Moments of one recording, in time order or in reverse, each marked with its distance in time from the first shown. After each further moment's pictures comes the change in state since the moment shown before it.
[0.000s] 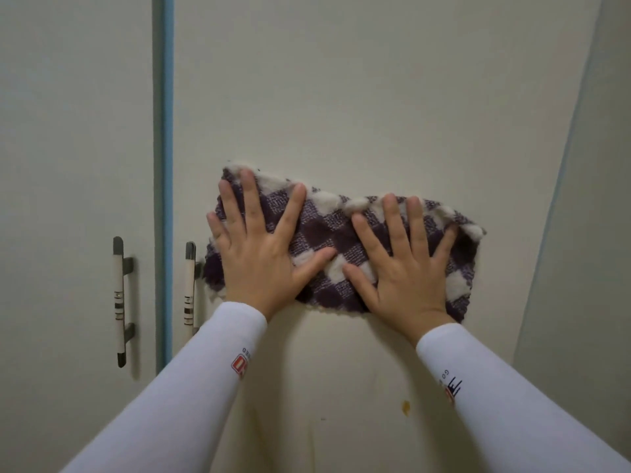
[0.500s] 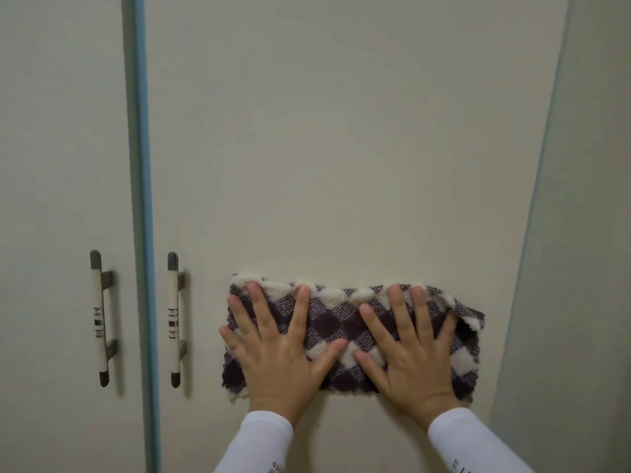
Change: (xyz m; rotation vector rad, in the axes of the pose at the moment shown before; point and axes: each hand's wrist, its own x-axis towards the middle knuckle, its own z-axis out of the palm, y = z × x) left_hand -0.112 0.026 0.034 -0.048 -0.082 -0.119; right_hand -0.106 0.001 0.005 -0.057 -0.108 -0.010
